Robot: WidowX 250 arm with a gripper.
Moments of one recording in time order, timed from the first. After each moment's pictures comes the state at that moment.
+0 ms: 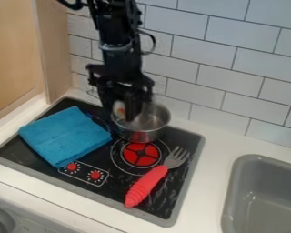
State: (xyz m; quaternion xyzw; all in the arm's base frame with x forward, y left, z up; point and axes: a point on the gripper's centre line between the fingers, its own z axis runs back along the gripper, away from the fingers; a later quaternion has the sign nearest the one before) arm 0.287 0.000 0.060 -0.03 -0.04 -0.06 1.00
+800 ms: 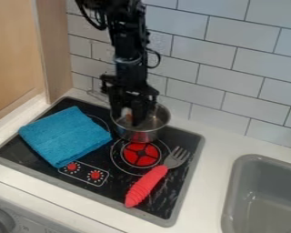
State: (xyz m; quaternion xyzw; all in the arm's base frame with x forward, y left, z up) arm 0.333 0.009 0.017 -0.03 0.01 -0.06 1.00
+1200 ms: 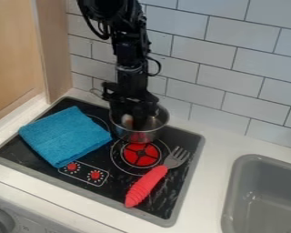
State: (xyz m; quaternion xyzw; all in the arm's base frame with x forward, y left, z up) arm 0.336 0.009 0.006 -0.03 0.02 -0.06 1.00
